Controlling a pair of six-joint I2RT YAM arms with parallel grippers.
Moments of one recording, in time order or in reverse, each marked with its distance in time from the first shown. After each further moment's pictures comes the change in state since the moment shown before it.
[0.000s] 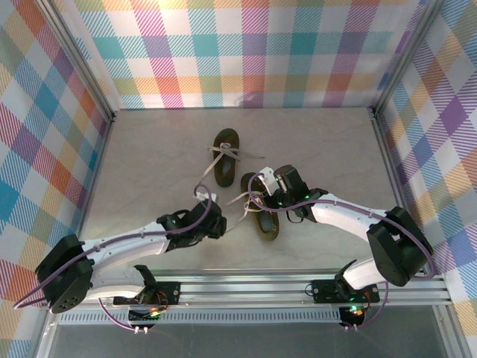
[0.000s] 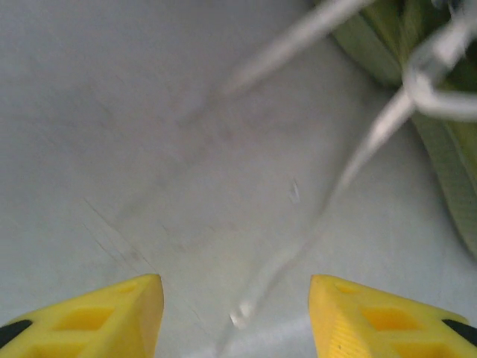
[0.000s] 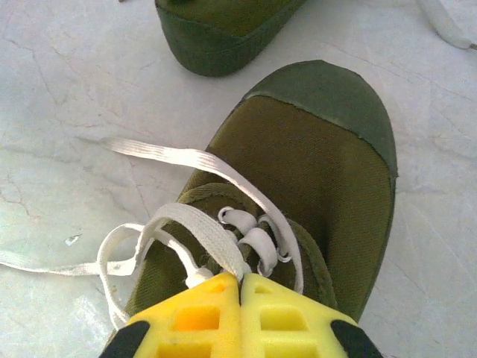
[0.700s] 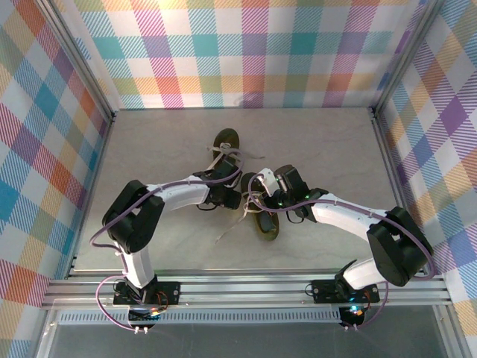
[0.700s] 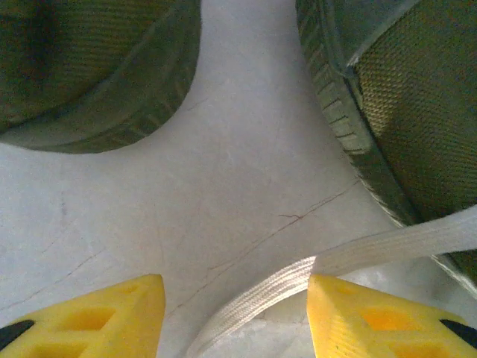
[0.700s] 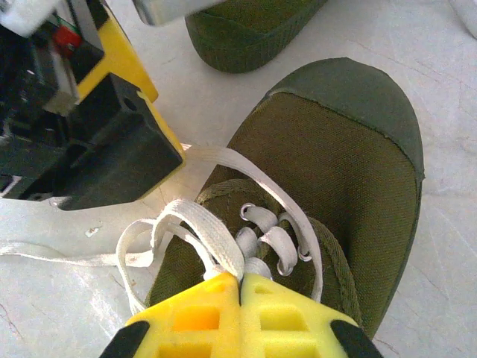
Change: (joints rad) left arm 0.178 0.612 0.488 -0.082 0.165 0.317; right arm 0.000 0.000 0.000 -0.005 -0.044 -0.010
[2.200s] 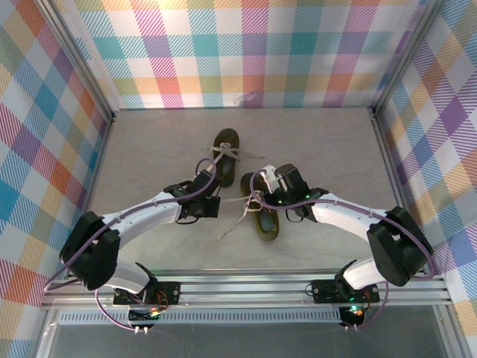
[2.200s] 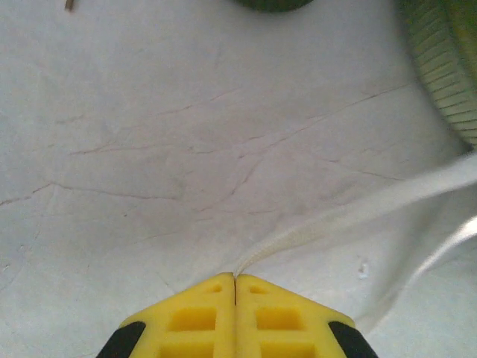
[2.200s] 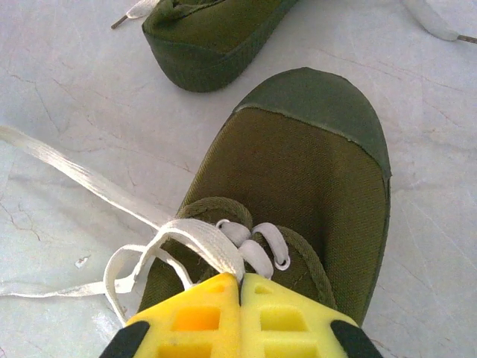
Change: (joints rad) left arm 0.002 -0.367 -0.237 -0.126 -0.066 -0.192; right arm -0.008 0.000 0.000 0.030 0.047 0.106
